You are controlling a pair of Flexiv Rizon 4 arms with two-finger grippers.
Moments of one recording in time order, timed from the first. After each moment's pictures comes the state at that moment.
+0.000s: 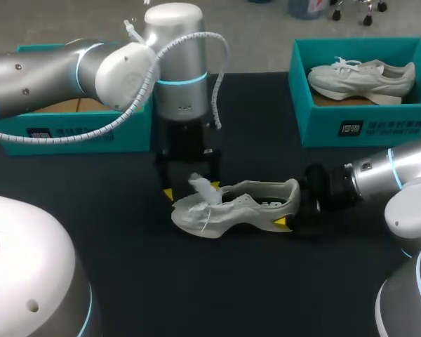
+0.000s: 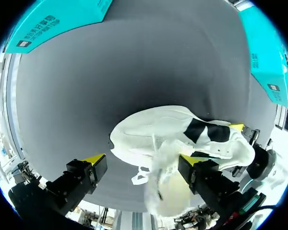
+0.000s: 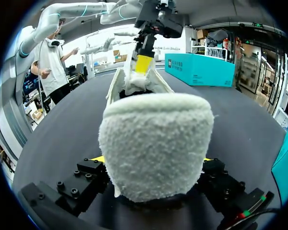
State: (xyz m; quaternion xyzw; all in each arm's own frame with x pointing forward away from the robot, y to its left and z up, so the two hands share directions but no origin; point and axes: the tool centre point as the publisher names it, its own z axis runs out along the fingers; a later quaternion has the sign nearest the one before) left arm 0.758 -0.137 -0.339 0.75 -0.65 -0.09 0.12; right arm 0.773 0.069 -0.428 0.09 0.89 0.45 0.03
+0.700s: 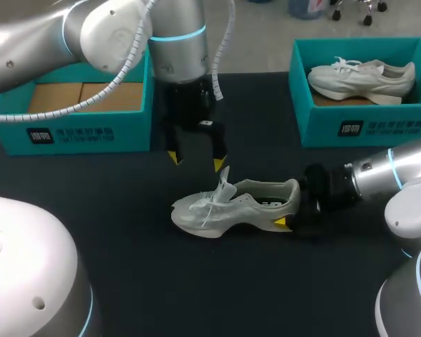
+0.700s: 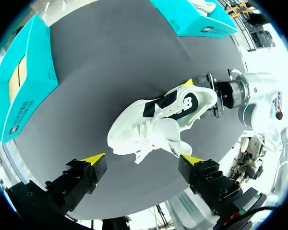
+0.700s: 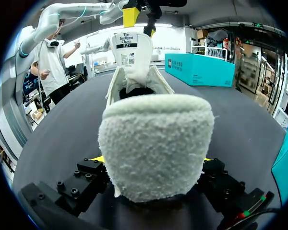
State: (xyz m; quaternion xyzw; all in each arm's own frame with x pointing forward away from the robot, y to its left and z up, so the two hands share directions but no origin) left arm 0.768 -0.145 -0.260 0.51 -0.85 -0.02 0.14; right arm 0.773 0.069 -0.428 0.09 0.89 0.45 0.03
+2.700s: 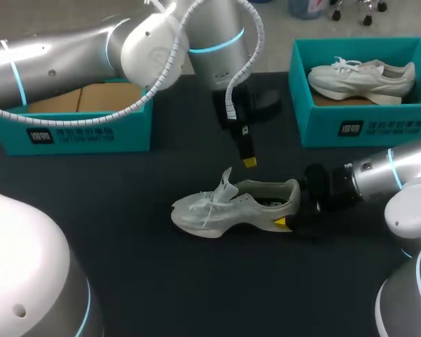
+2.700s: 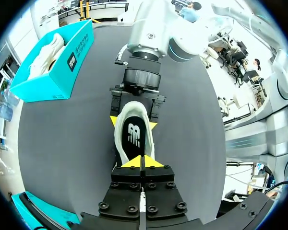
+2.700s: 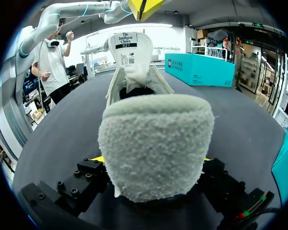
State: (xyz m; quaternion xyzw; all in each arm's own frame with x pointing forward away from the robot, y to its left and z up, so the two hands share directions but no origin) left arm 0.775 -0.247 -0.264 0.00 -0.99 0.14 0.10; right arm 0.773 0.069 -0.428 0.09 0.89 0.45 0.03
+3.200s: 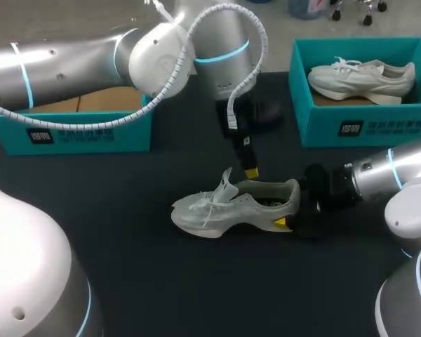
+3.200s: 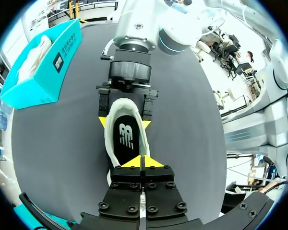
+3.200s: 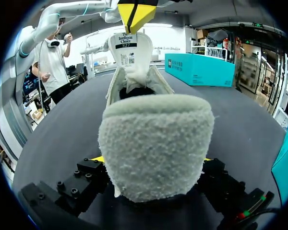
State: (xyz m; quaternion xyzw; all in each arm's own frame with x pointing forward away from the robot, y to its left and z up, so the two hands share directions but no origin) left arm 0.762 -0.254 -0.290 -0.05 -0.98 0.13 0.12; right arm 0.773 0.069 -0.428 0.09 0.89 0.45 0.03
